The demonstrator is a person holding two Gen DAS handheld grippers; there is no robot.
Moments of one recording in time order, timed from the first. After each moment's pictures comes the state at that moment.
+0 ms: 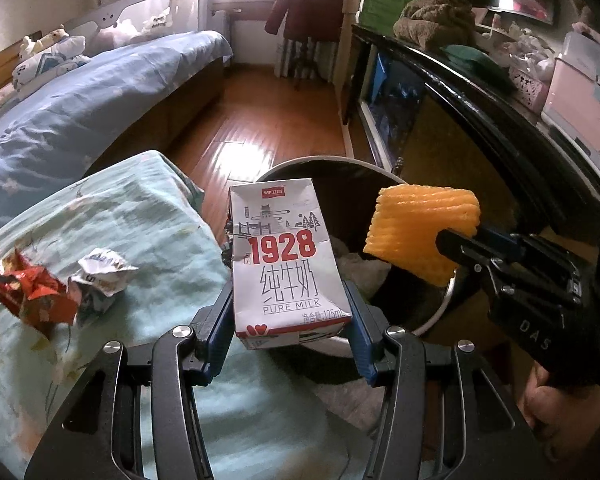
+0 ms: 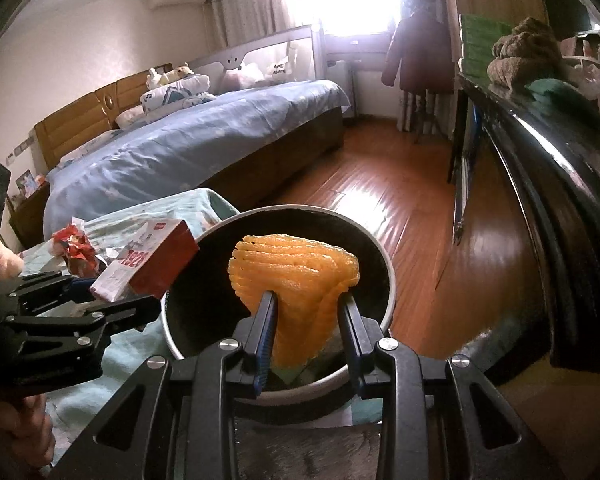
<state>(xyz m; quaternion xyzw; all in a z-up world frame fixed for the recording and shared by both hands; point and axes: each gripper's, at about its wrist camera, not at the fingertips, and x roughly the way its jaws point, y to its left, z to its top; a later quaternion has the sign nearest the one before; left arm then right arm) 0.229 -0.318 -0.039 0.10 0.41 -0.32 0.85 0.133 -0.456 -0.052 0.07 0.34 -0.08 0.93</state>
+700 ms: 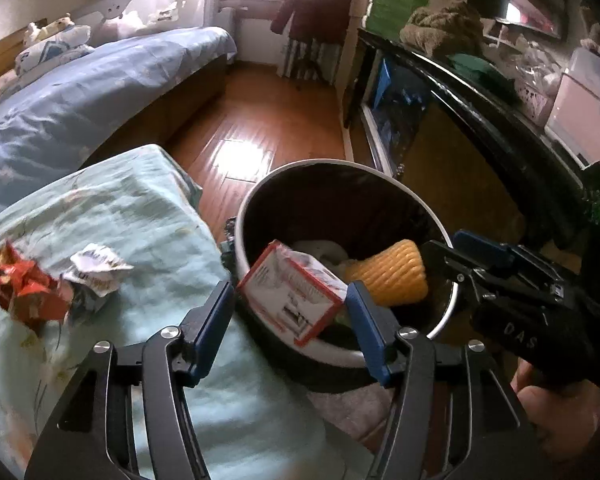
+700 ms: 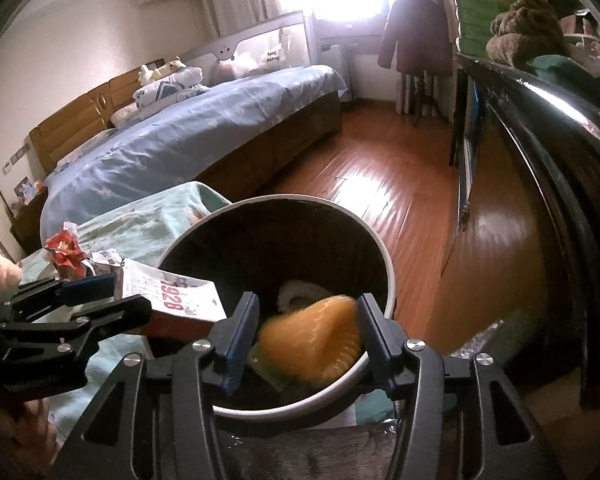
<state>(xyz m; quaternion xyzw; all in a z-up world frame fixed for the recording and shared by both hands) 0.233 -0.312 -0.042 0.07 0.41 -0.31 0.85 0.146 -0.473 -0.064 0.10 0.36 -0.08 0.92</state>
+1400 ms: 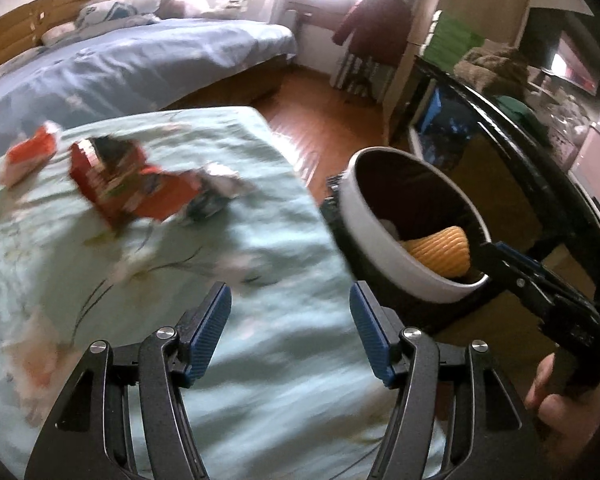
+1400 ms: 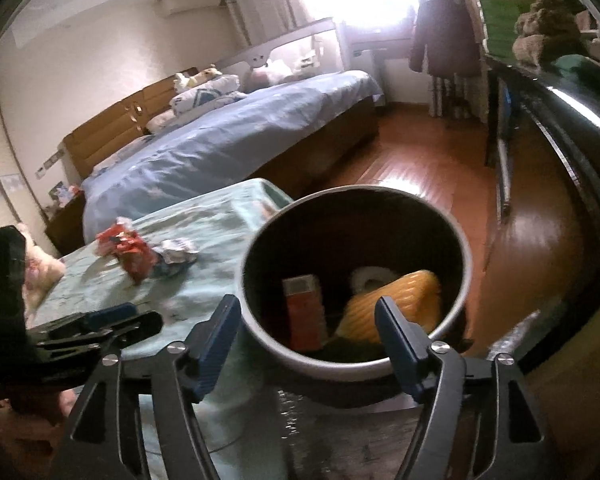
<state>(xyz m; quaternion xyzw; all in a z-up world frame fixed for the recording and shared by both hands) 0.211 -0.211 -0.062 -0.01 0.43 -0.24 0.87 0.123 -0.422 -0.054 0.13 0.34 -0.01 0.93</state>
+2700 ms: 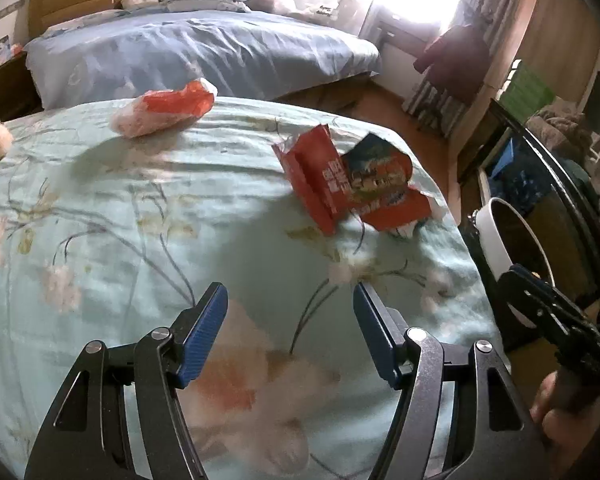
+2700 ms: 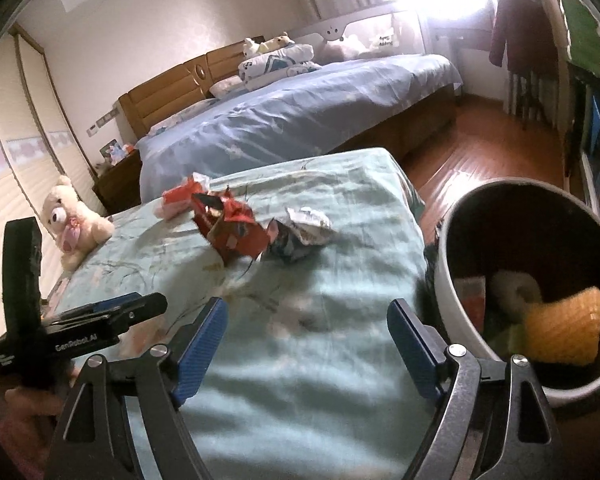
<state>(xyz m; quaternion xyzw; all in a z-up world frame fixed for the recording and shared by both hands) 0.253 -0.078 -0.079 -0.07 0.44 -0.14 0.89 0.188 -0.307 -0.074 0.10 0.37 0.10 0.92</state>
